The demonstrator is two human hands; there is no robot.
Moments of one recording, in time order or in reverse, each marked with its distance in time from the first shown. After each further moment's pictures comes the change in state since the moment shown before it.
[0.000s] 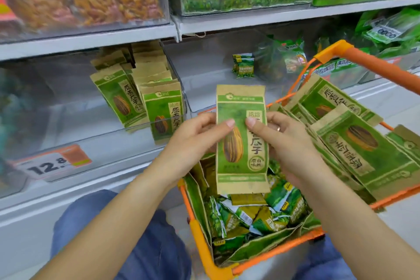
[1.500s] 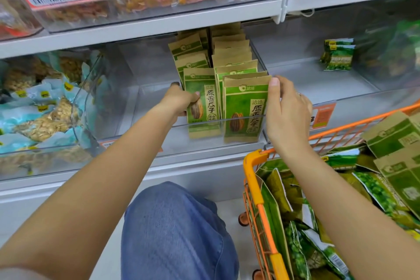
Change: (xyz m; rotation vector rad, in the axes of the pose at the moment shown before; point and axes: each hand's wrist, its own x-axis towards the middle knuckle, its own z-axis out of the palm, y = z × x) left_hand 0.105 -0.071 -0.212 0.171 0.596 -0.385; right_hand 0.114 0.062 0.128 -0.748 0.236 -0.395
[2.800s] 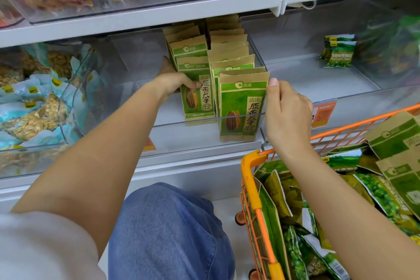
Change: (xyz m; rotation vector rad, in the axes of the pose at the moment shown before) left_hand 0.064 0.005 -0.017 -0.003 -0.124 0.171; right_hand -0.001 0.001 -0.002 -0.013 -0.009 -0.014
